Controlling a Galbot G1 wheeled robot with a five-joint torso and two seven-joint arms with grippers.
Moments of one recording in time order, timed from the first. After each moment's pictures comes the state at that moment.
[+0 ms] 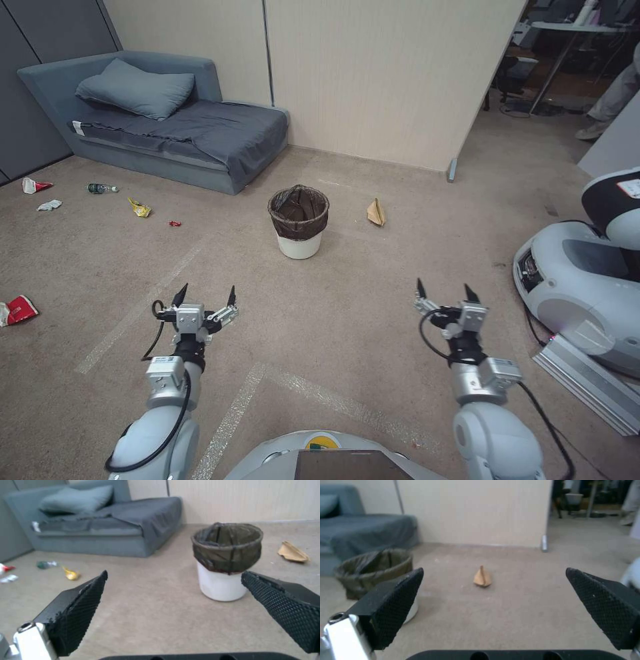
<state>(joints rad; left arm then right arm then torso) 1.80 -1.45 -0.61 -2.37 -0.03 0.17 -0.09 -1.73 1.59 0.72 2.29 0.16 -0.04 0.00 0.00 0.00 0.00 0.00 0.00</state>
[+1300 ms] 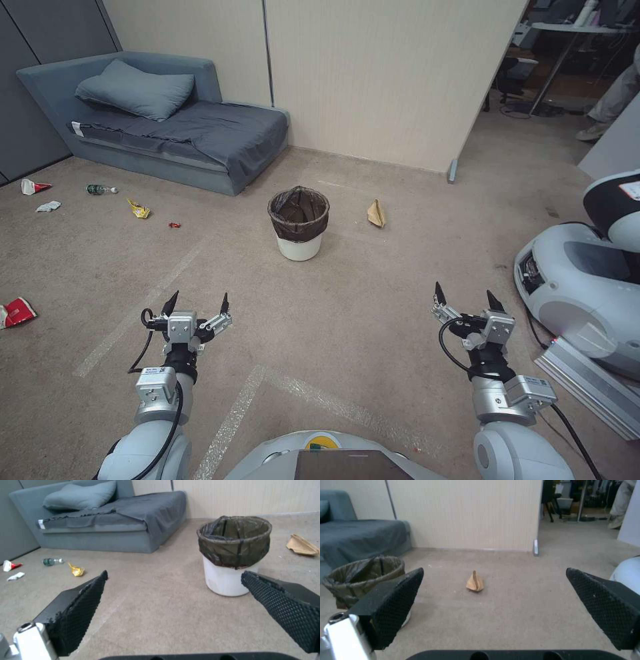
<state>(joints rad) 1.83 -1.44 -0.61 -2.36 -0.02 0.16 -0.11 -1.79 1.61 0.76 2.32 0.16 0.00 -0.02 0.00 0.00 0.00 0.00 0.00</state>
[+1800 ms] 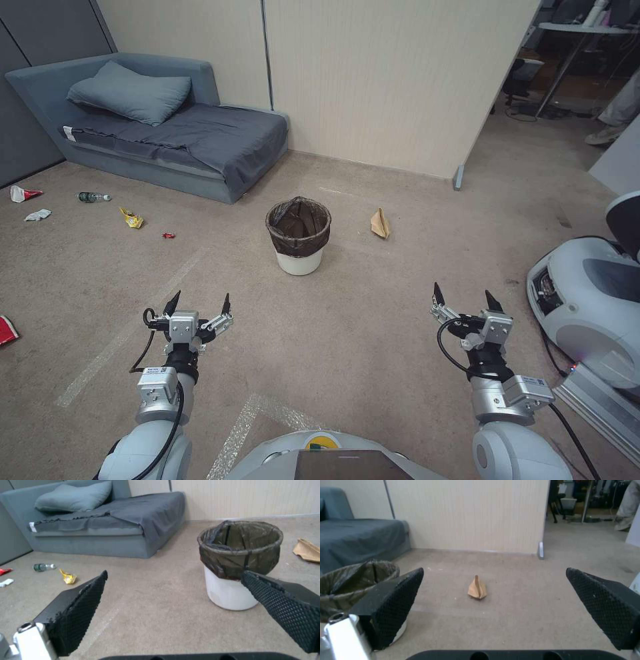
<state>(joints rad) 1.83 -1.45 -0.61 -2.36 -0.02 0.16 -0.09 -1.79 1.61 0.75 2.31 0.15 0.00 -0.02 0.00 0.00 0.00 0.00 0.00</state>
